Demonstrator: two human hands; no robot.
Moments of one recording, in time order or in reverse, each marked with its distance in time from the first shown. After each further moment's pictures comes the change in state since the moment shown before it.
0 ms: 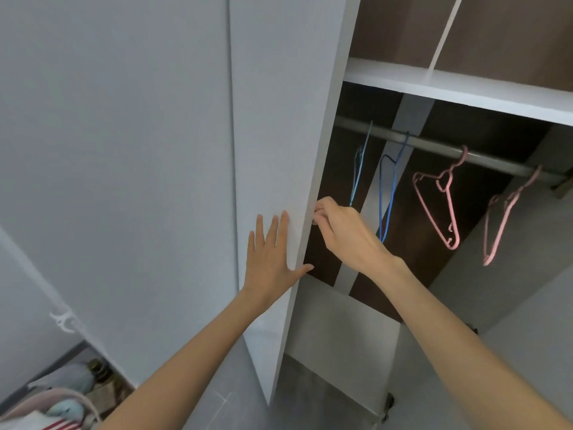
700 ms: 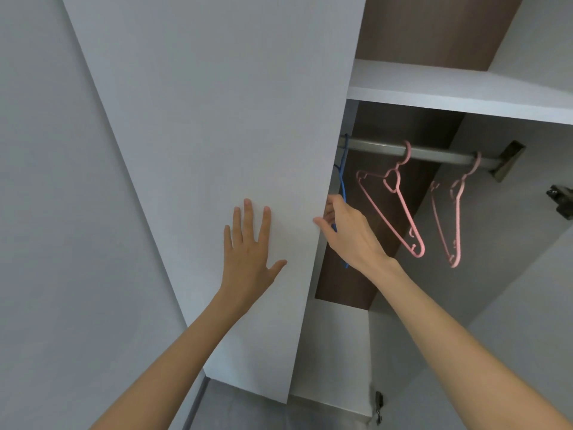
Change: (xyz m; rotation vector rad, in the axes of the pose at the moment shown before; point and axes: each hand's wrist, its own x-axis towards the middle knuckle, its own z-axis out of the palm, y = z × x) left_hand 0.152 0.020 0.058 0.063 0.037 0.300; right_hand 0.056 0.130 -0.004 0.042 0.238 0.407
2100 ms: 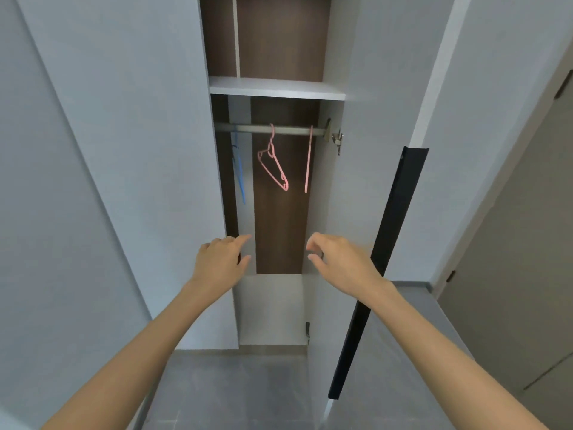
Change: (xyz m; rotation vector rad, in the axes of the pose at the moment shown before) left_hand -0.255 0.166 -0.162 -0.068 -0.218 0.228; right_hand -0.393 -0.040 -0.180 -0.329 -0.111 0.140
